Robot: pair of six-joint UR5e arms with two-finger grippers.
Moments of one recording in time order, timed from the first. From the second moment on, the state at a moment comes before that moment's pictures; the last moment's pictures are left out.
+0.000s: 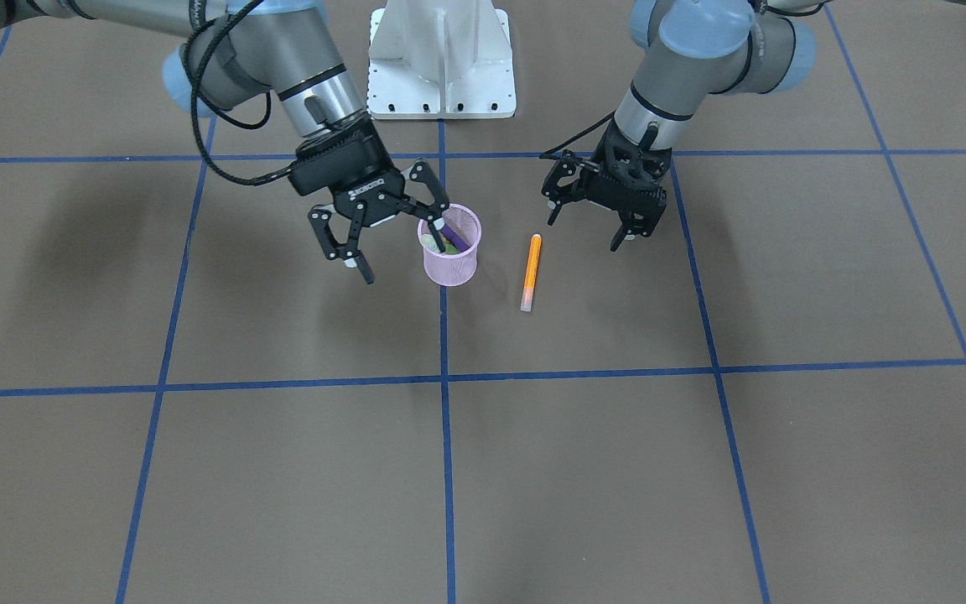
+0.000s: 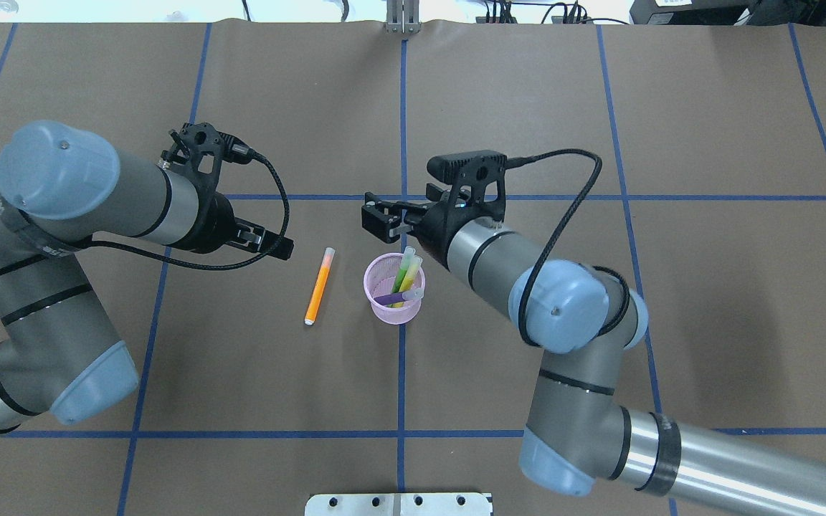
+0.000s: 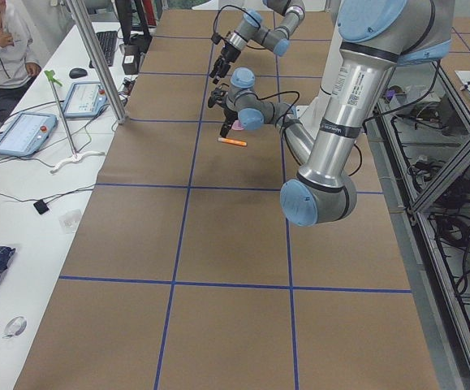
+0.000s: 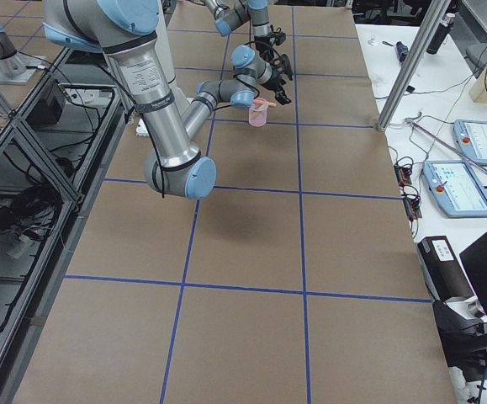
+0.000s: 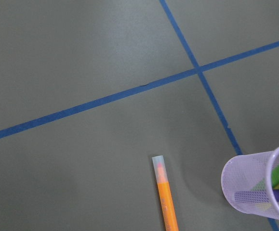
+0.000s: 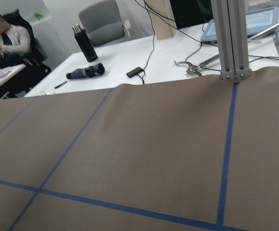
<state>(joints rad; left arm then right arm) -0.59 -1.96 -1.87 -1.91 -1.86 -0.90 0.59 -1.02 1.81 -1.14 1.55 1.10</state>
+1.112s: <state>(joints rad) -0.51 -2.12 -1.62 -1.91 -1.76 -0.99 1.01 -1.22 1.83 -1.29 2.08 0.75</state>
